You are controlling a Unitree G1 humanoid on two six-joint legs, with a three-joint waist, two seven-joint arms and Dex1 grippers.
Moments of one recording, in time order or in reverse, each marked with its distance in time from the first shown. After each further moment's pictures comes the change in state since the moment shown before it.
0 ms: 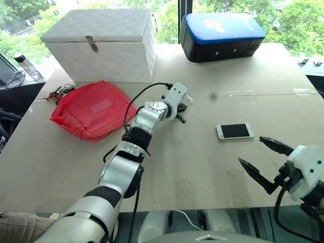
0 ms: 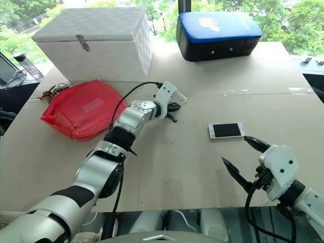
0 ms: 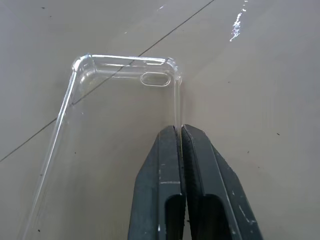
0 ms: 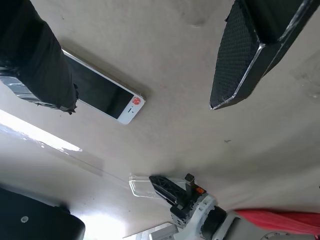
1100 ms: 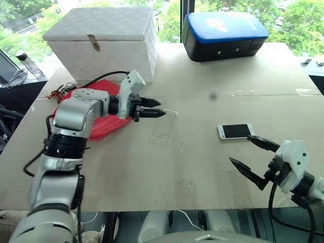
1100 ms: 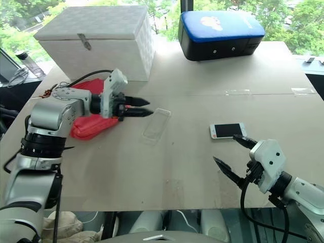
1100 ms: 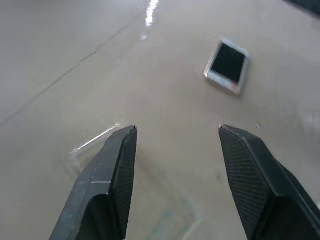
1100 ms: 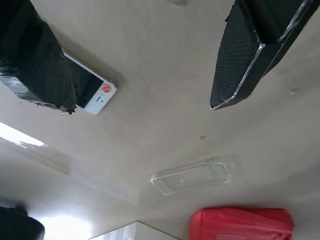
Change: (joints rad) left arm 0.163 0.596 -0.017 -0.431 -0.227 -0.040 -0.846; right arm -0.096 -0.053 0.090 0.086 0.032 0.002 0.042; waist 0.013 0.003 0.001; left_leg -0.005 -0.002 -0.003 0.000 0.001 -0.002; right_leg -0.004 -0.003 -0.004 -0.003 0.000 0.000
